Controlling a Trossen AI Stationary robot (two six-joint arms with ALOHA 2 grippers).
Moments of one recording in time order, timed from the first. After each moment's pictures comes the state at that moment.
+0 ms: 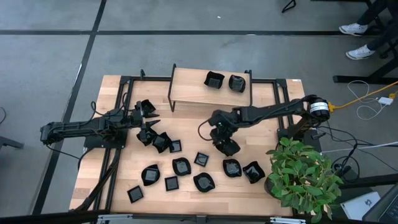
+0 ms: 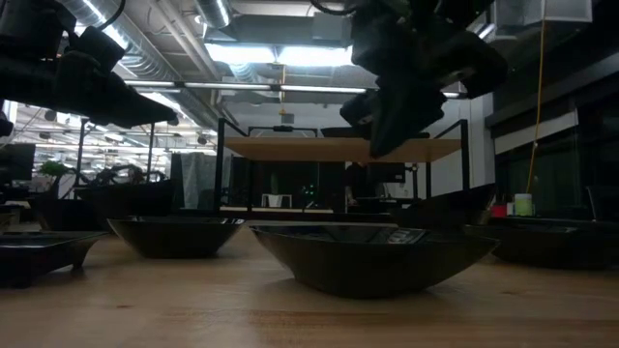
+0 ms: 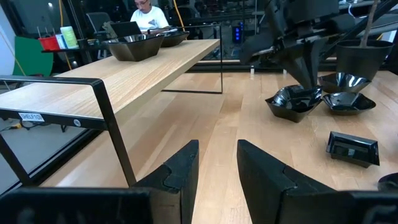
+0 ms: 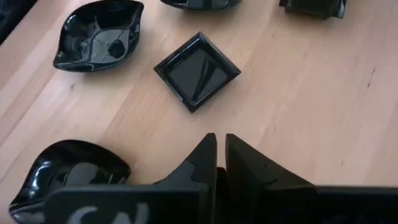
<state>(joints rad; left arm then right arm) 0.18 0.15 0.01 0.03 -0.10 0.07 -0.03 1.64 1.08 -0.42 -0.35 -0.43</state>
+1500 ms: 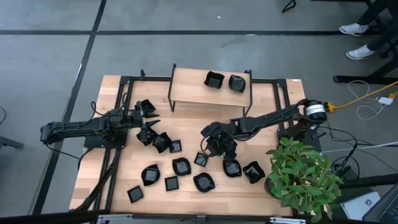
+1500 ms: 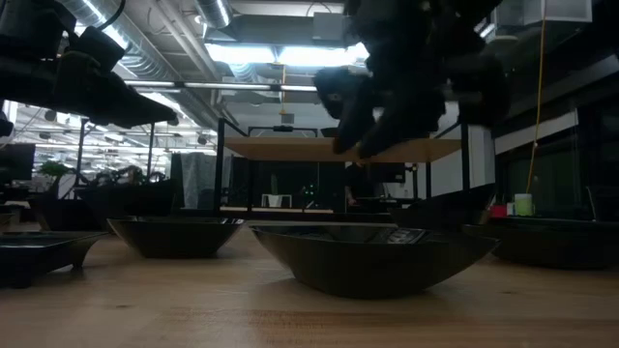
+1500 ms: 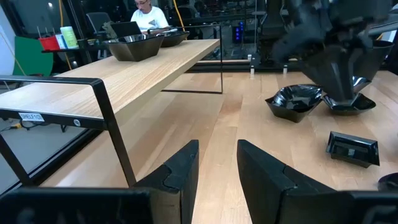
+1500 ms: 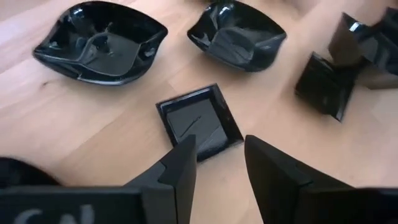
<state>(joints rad) 0.18 0.15 0.01 0.03 -0.10 0.07 0.10 1.71 1.06 -0.19 -0.25 -0.70</state>
